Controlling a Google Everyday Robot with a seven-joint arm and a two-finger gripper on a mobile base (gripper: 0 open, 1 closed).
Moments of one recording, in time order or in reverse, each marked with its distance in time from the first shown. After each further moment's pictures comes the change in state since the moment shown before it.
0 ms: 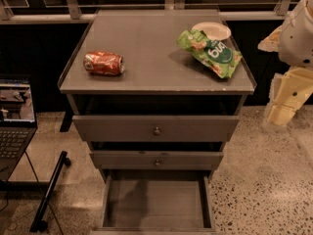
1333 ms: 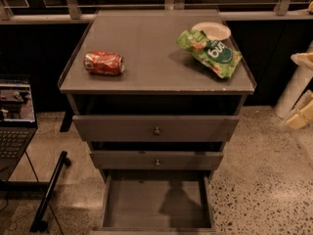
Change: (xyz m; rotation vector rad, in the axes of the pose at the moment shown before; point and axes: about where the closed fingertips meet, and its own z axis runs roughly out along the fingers) arm 0.084 -0.052 0.053 0.157 -0.378 0.146
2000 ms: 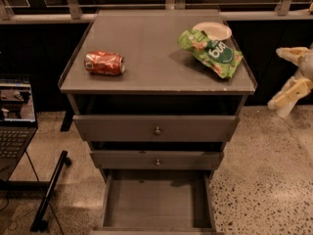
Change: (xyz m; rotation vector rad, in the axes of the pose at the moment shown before) arm 0.038 -0.092 0.068 -0.029 -0.169 -0.029
